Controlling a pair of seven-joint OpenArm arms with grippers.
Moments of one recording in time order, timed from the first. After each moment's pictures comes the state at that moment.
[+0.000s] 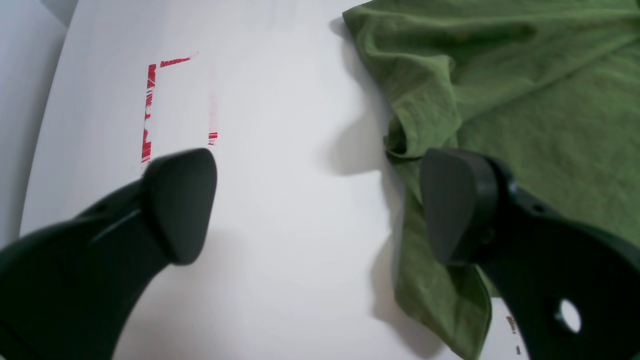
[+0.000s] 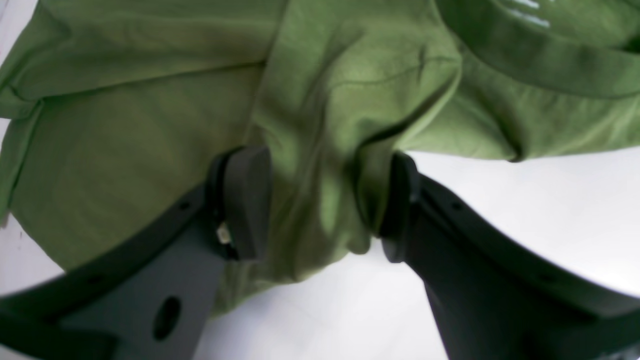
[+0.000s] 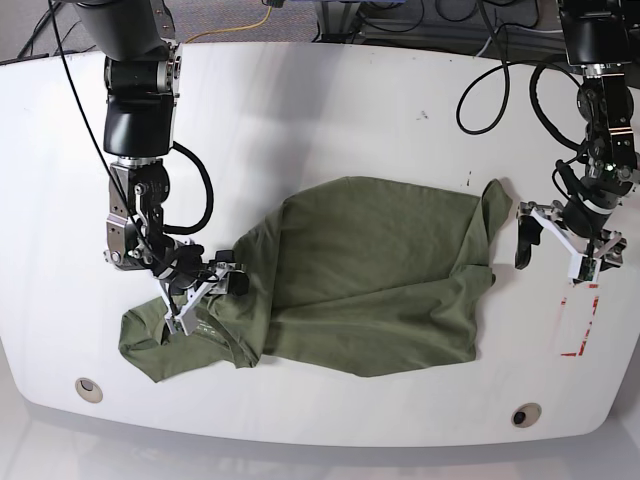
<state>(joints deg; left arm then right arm) 2.0 -27.6 -12.9 91.8 -19.5 -22.1 30.1 22.6 12.5 4.6 63.9 32.7 23.0 -52.9</state>
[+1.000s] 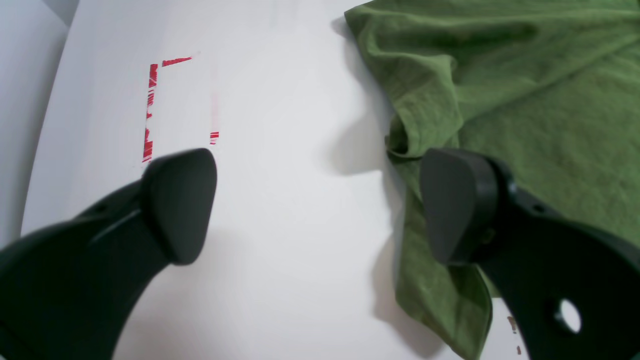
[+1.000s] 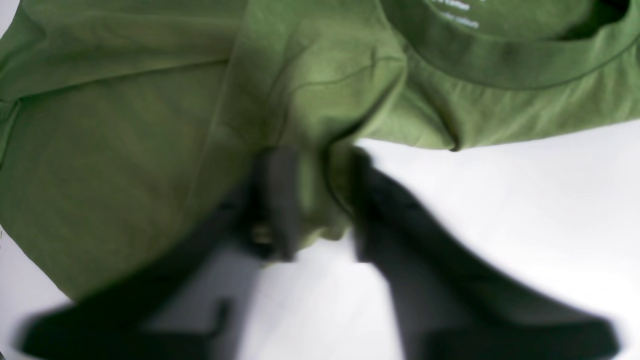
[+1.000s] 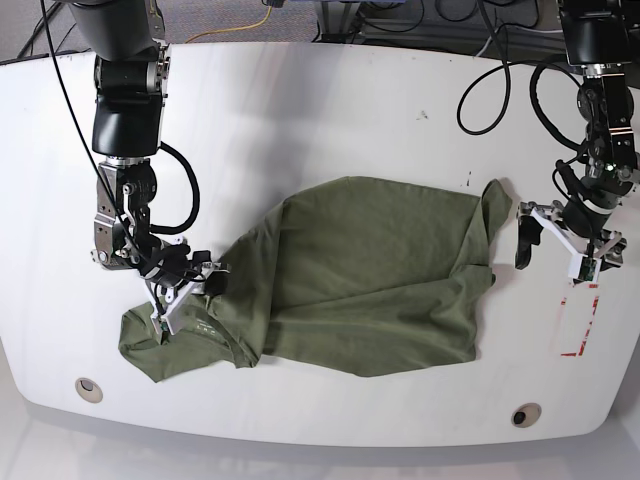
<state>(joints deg) 2.0 -27.6 -12.9 91.8 -19.5 -22.1 30.1 22.6 15.1 4.6 63.9 32.6 23.0 -52.9</state>
